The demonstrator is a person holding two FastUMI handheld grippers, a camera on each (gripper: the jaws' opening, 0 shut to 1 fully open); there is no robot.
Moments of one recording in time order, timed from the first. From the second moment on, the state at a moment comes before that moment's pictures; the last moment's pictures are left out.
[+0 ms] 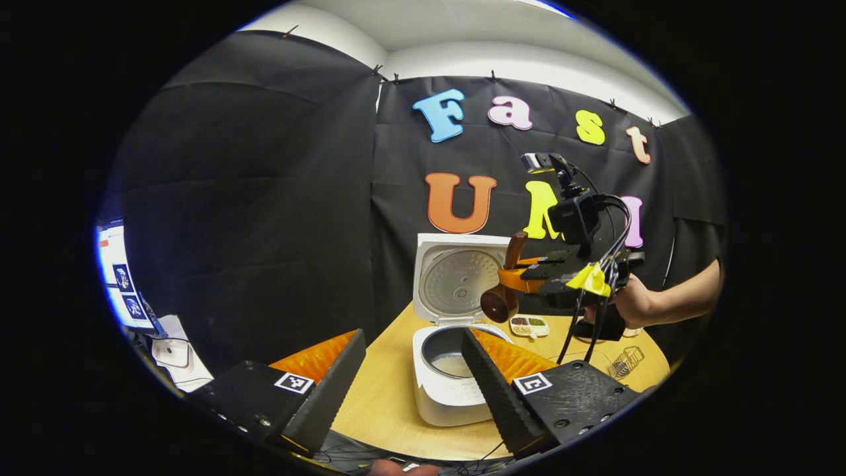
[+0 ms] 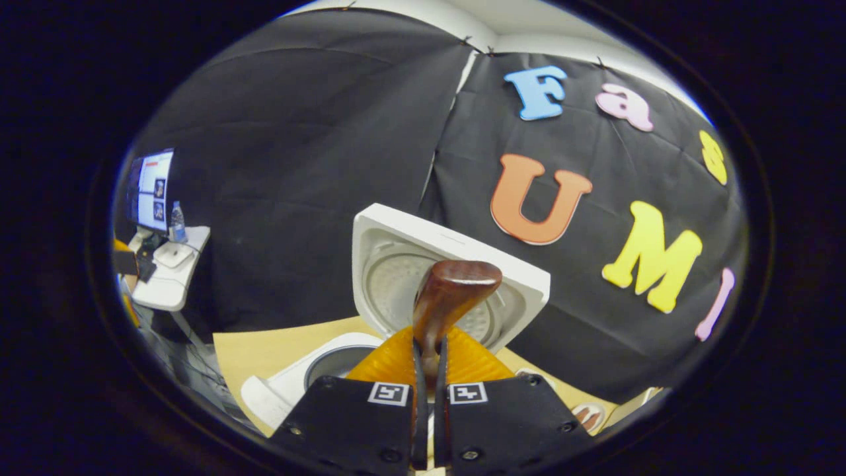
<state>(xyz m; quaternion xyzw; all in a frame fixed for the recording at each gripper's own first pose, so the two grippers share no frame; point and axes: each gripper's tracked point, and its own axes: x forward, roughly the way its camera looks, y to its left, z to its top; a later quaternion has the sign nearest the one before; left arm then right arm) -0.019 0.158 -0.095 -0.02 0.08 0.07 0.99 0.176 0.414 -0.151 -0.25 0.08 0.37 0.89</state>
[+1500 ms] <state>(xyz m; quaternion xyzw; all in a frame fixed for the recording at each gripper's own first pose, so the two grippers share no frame) -0.001 0.005 -0.073 -0.01 0.08 -0.02 1.00 0.140 0.117 -0.081 0.09 0.14 0.22 0.96</state>
